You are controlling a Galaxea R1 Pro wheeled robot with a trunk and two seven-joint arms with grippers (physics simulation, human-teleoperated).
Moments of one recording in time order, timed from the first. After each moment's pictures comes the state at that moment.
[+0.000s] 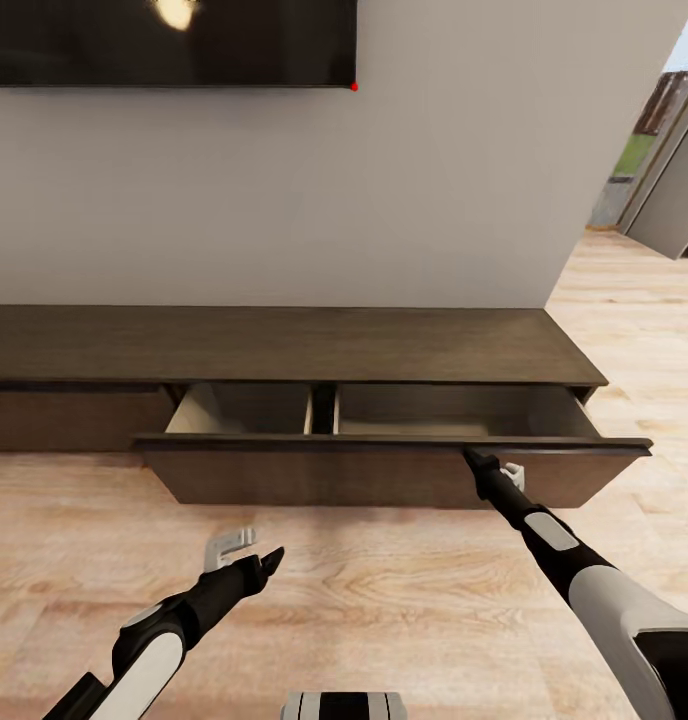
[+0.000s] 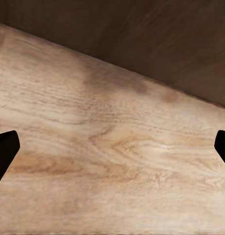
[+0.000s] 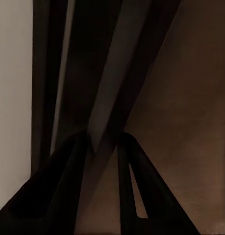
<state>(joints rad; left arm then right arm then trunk) -0.21 0.28 -0.47 -1.61 0.99 0.39 0.45 -0.86 -0.19 0.08 -0.28 -1.32 0.23 0.59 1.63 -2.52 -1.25</state>
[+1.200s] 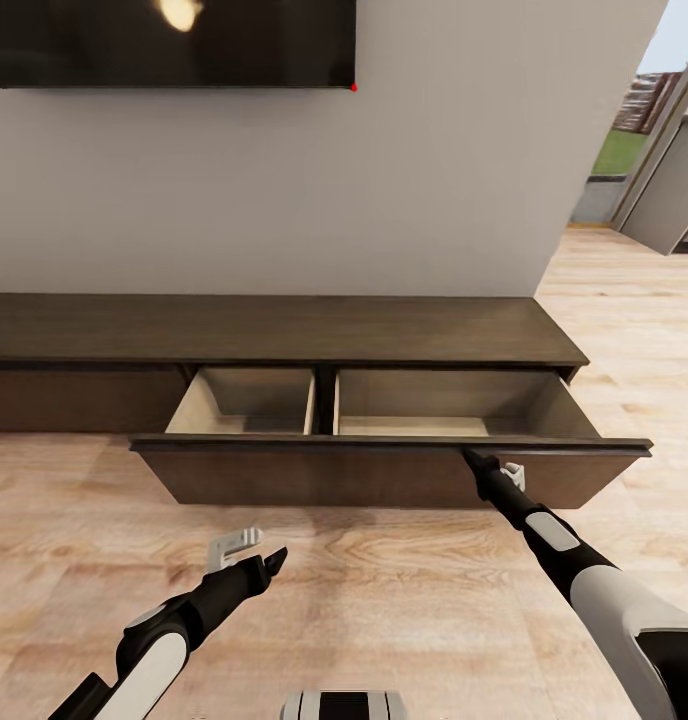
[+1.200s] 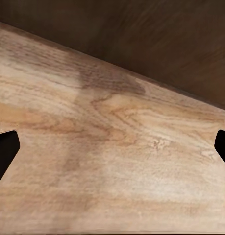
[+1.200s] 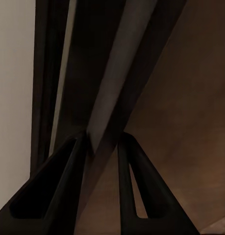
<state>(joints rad) -0.21 0.27 -0.48 -1.60 0.99 0.39 0.45 -0.86 -0.19 0.07 -0.28 -1.28 0.25 0.60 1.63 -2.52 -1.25</state>
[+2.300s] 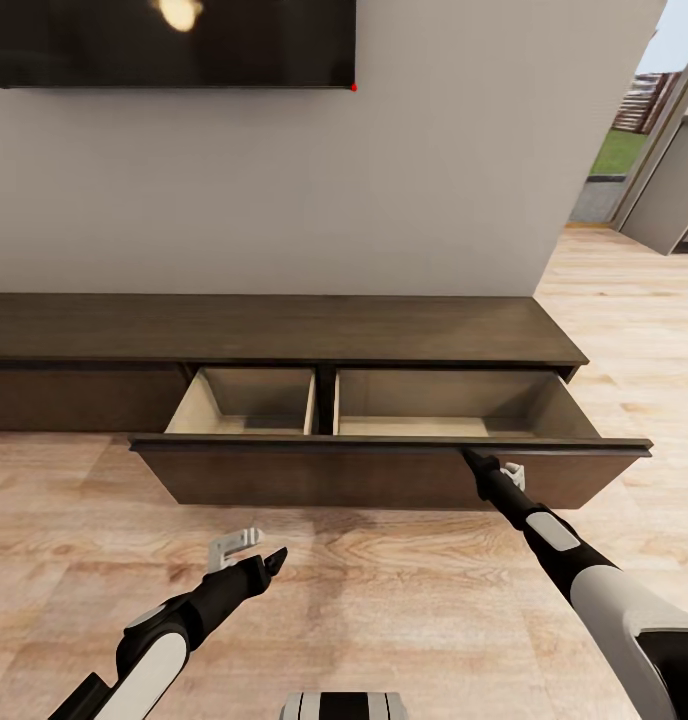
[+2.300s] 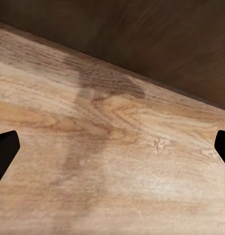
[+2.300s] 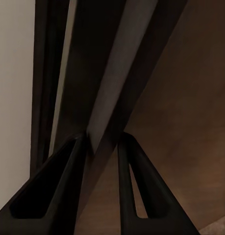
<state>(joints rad) -0.21 0.27 -0.48 -1.60 0.99 0.39 0.45 -0.86 -0.19 0.06 -0.28 -1.27 0.25 0.60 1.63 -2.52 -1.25</state>
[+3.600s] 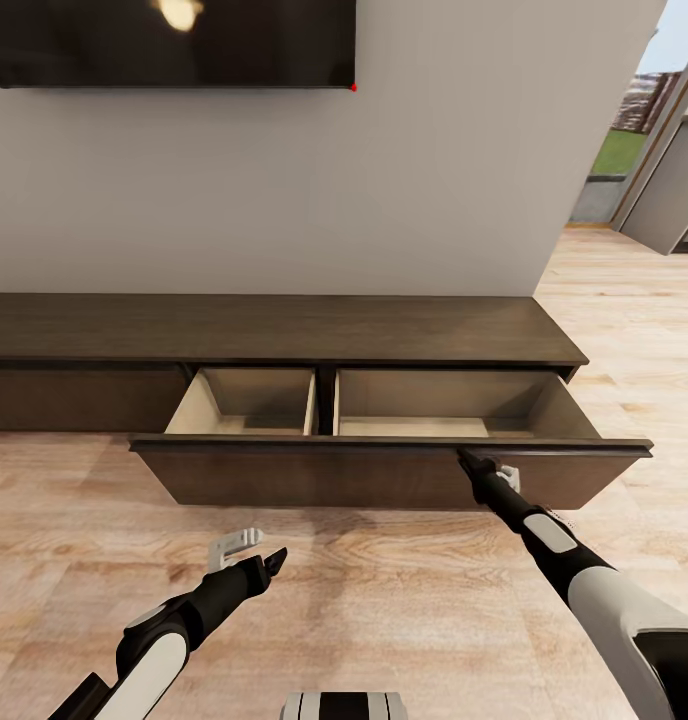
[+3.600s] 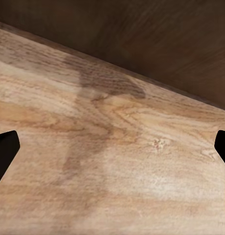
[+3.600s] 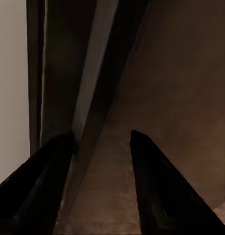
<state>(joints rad) -0.21 0.27 -0.48 -1.60 0.99 0.39 0.45 -0.86 -0.18 0.07 -0.27 -1.27 0.28 0.60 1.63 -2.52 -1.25</state>
